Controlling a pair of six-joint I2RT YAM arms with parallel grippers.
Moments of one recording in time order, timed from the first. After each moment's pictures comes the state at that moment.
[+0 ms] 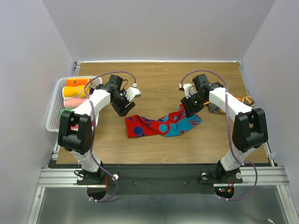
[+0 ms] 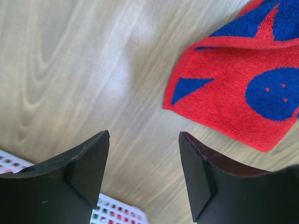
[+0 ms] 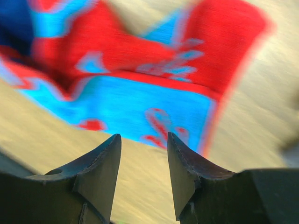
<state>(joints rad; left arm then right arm) -0.29 1.67 1.23 -0.74 0.24 0.69 0.30 1.68 1.28 -0.84 -0.33 -0.32</state>
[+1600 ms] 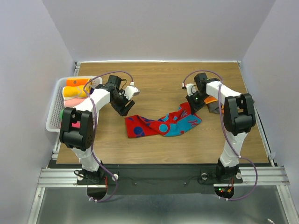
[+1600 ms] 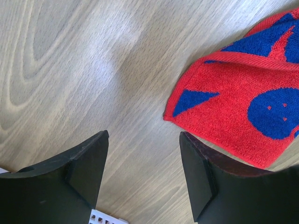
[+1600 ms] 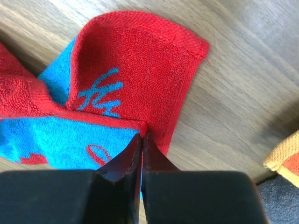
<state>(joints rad) -0.25 1.72 1.23 -0.69 0.27 0.60 0.18 1.98 1.44 -0.85 -0.28 -0.37</state>
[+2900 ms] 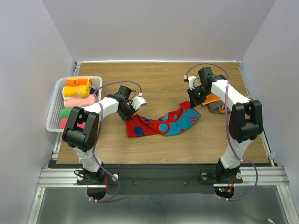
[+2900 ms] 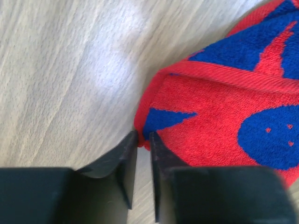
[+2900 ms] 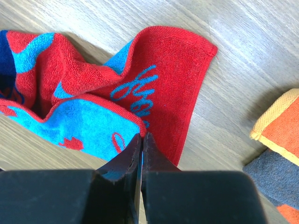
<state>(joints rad) -0.38 1.74 1.05 -0.51 0.18 0.58 0.18 1.83 1.45 -0.85 -0.36 -0.34</state>
